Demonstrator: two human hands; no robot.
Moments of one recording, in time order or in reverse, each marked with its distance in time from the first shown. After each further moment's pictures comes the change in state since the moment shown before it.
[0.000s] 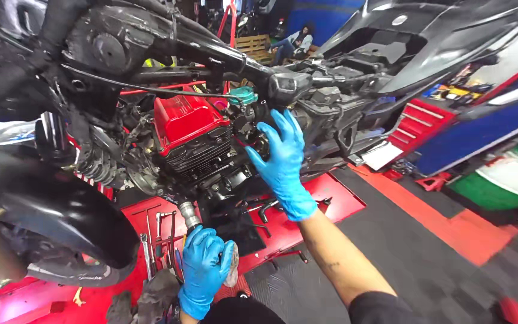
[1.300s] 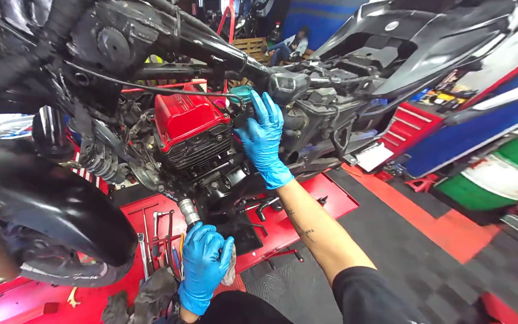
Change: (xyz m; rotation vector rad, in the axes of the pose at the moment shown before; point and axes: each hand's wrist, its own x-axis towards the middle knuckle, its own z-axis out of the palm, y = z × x) left_hand 0.000 0.001 -0.001 -0.008 0.008 -0.009; right_hand 0.033 0.013 0.062 -0.007 0.151 -0.163
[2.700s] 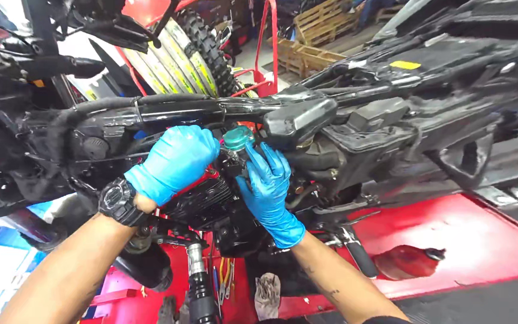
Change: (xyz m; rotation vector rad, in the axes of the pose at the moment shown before) left_hand 0.364 0.026 -0.002 0.866 -0.681 0.622; right_hand -0.015 -0.002 0.030 0.304 0.185 0.322
